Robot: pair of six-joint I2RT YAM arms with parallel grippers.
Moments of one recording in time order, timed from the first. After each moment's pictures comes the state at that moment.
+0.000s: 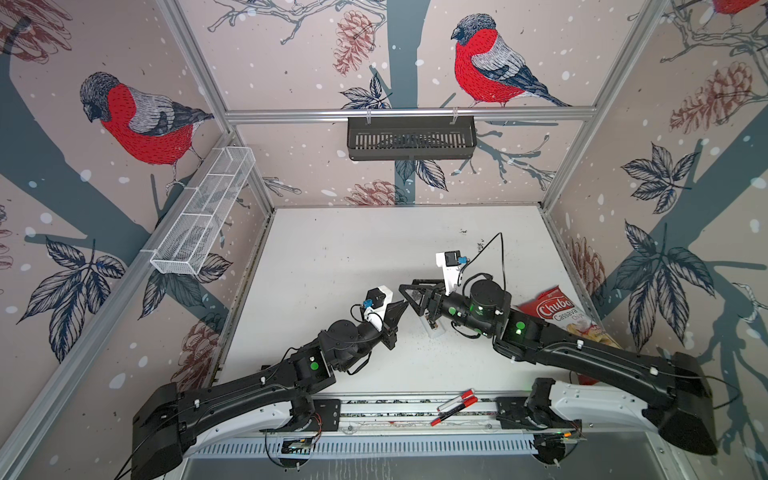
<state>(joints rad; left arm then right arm) -1.09 0.81 0.39 0.37 -0.24 -0.17 1.05 1.10 0.78 0.19 0.00 0.70</state>
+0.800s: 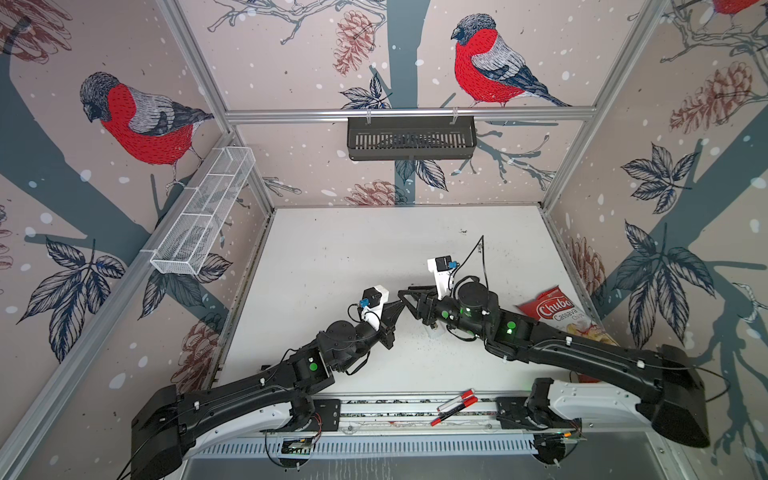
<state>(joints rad) -1.08 0.79 0.37 0.38 -0.24 -0.20 1.07 1.15 0.76 0.16 0.02 0.69</state>
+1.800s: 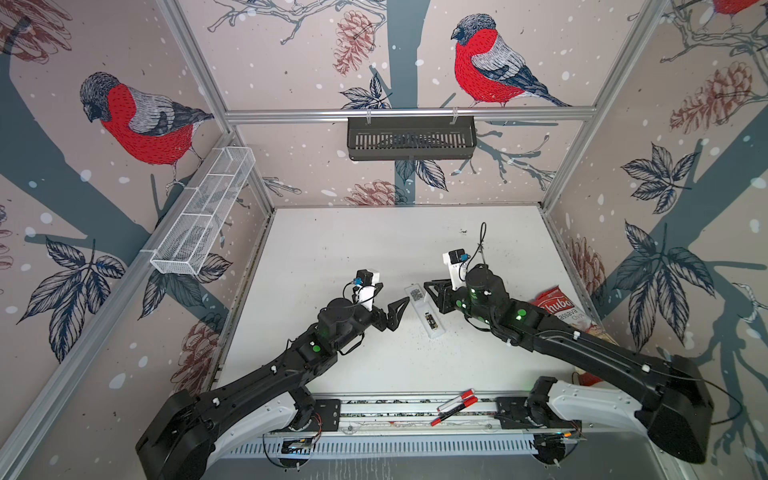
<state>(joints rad) -0.75 0.95 0.40 0.37 0.06 -0.35 0.85 1.13 0.76 -0.11 0.01 0.49</state>
